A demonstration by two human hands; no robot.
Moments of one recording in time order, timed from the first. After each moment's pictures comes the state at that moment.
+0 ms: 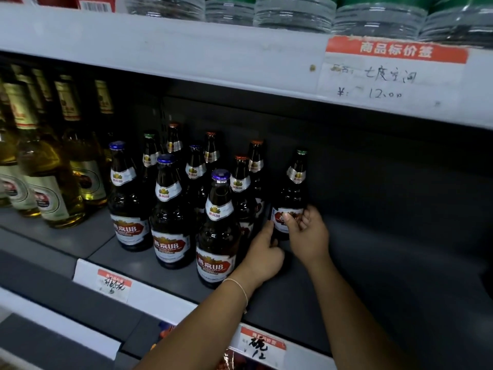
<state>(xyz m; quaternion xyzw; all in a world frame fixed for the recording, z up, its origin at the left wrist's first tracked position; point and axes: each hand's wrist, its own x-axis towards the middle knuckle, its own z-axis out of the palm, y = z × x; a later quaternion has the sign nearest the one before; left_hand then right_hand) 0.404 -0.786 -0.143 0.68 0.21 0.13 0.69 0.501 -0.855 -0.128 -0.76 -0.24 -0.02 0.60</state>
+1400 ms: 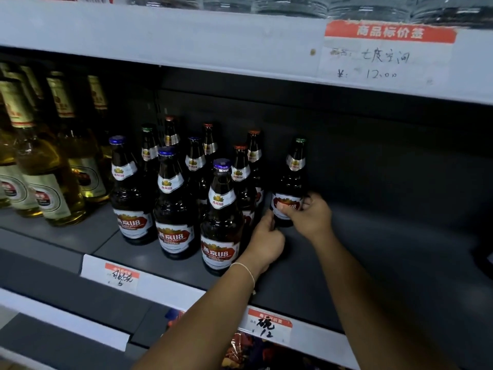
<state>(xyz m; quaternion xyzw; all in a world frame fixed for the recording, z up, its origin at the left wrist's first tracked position) 0.390 -0.799 -0.114 0.67 0.20 0.16 0.69 0.515 -0.853 -0.117 -0.81 -0.20 0.01 0.55</state>
